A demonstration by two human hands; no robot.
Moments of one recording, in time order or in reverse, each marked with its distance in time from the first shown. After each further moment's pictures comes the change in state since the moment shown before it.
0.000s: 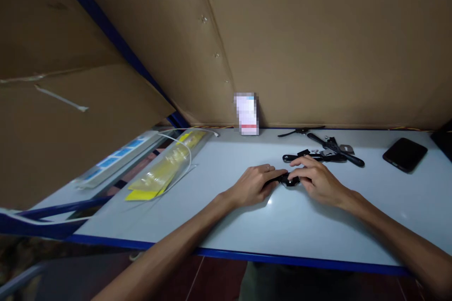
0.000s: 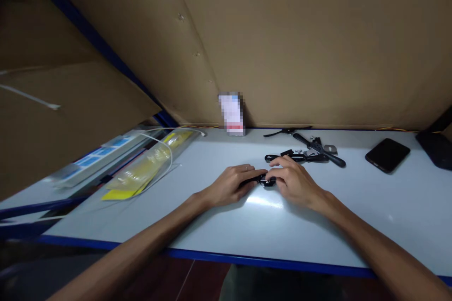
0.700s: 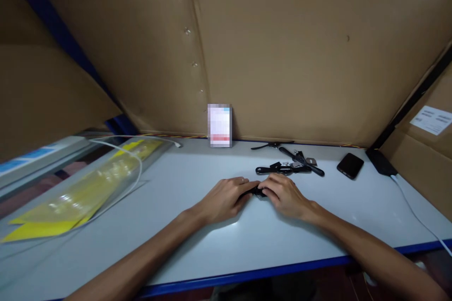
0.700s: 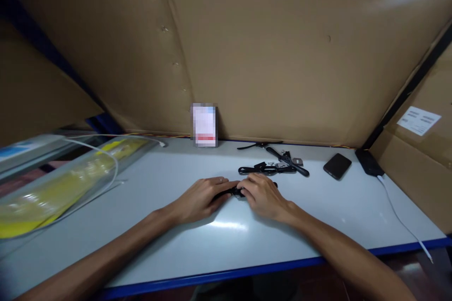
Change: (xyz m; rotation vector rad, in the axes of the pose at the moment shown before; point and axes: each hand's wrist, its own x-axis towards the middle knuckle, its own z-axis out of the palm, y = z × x) left_hand 0.007 0.001 0.000 0.032 -0.002 0.001; right_hand -0.003 -0.005 0.014 -0.173 0.039 -0.002
